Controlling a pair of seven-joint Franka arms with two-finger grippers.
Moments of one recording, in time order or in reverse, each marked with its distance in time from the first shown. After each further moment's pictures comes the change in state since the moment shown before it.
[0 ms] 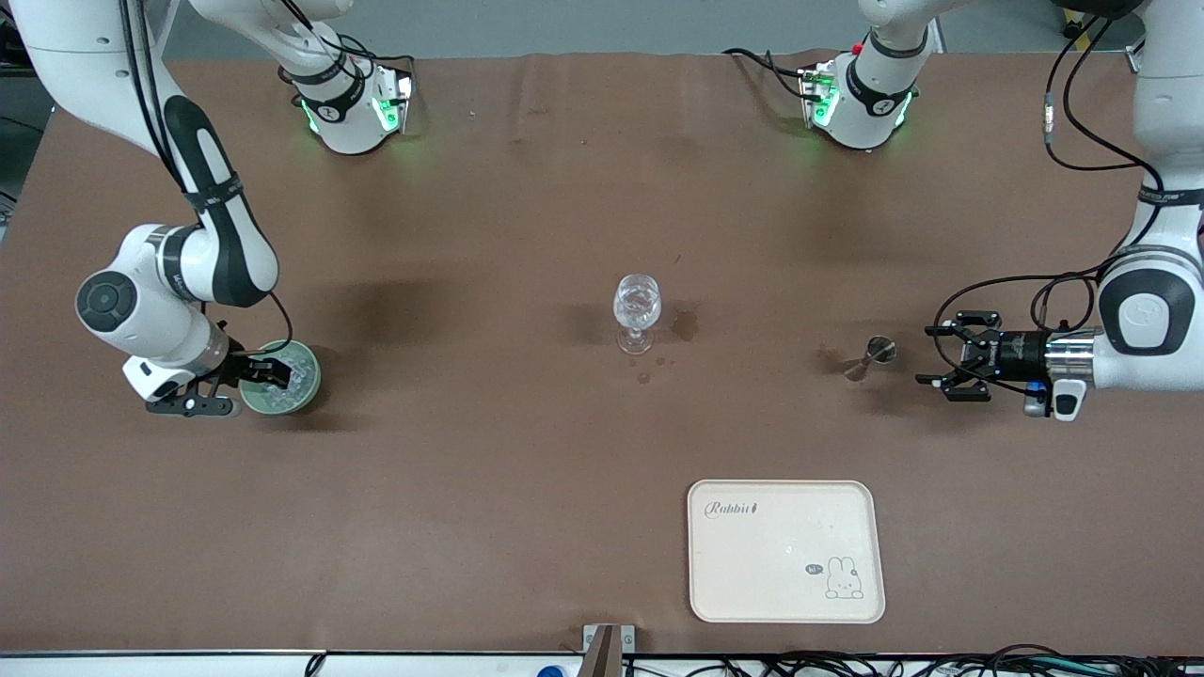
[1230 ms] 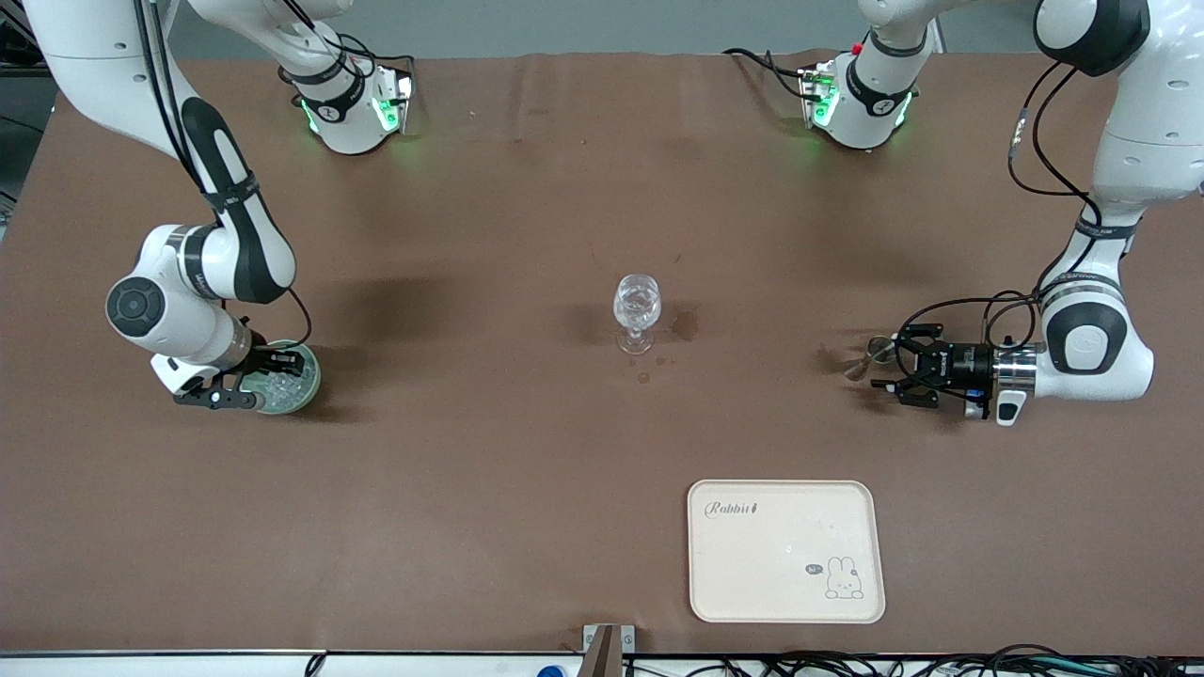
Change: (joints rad) left arm -0.003 0.153 -0.012 0.003 -0.170 -0.002 0.105; right arm 0.028 -0.002 0.004 -0.012 0.001 -0.067 0.067
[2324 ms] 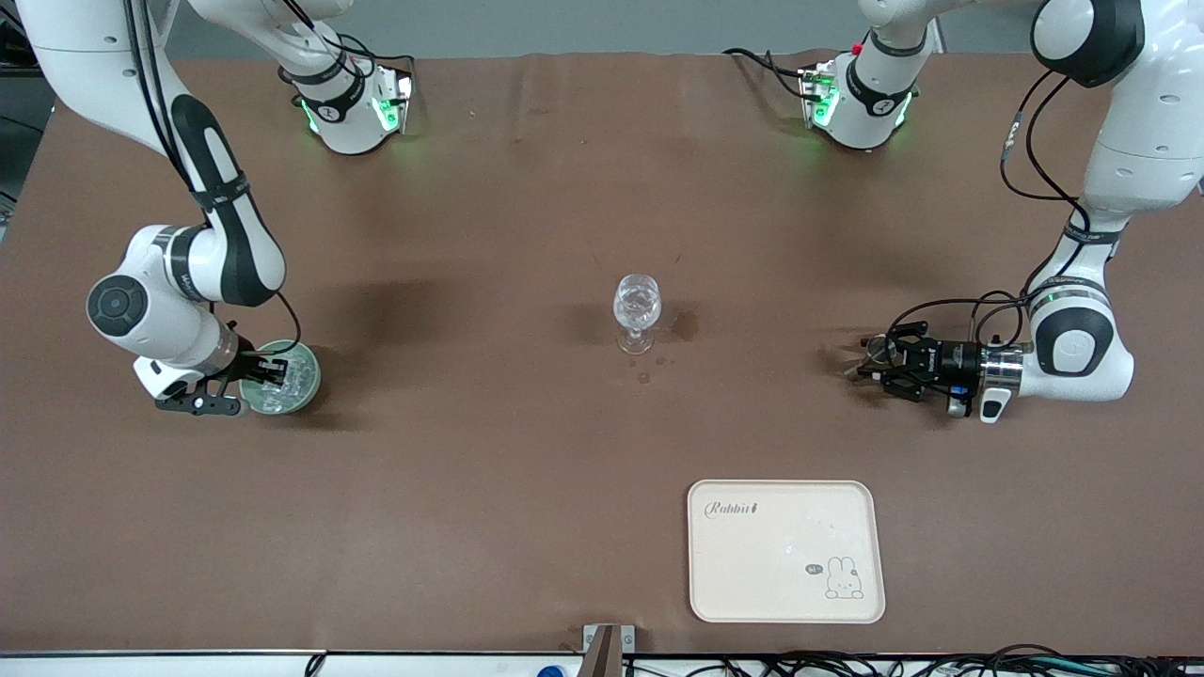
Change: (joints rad) left arm 0.000 0.027 -0.002 0.000 -0.025 -0.043 0.025; right arm -0.006 -0.005 -0.007 0.035 0.000 0.006 0.002
